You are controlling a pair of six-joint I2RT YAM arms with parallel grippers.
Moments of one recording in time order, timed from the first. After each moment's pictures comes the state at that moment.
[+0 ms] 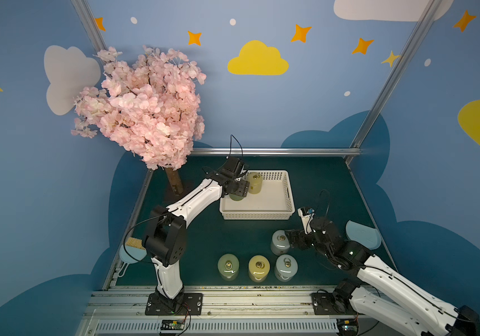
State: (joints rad) left arm -0.51 1.82 1.53 -0.62 -0.10 -0.16; right arm 0.74 0.81 0.58 -0.49 0.18 0.32
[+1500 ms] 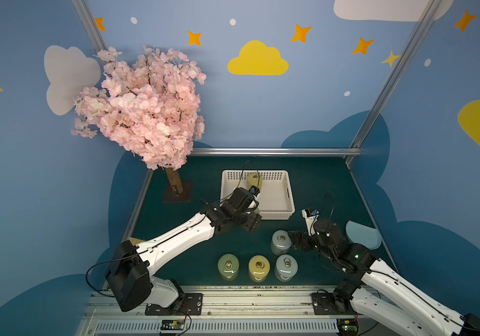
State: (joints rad) left arm -0.82 1.42 1.14 -0.56 -0.07 -0.16; right arm 0.74 0.75 0.58 -0.55 0.20 0.35
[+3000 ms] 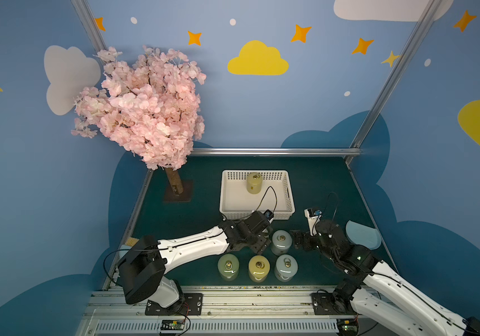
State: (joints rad) left arm -1.00 1.51 1.01 -0.46 -0.13 -0.18; right arm 0.74 0.72 0.58 -0.56 0.23 0.36
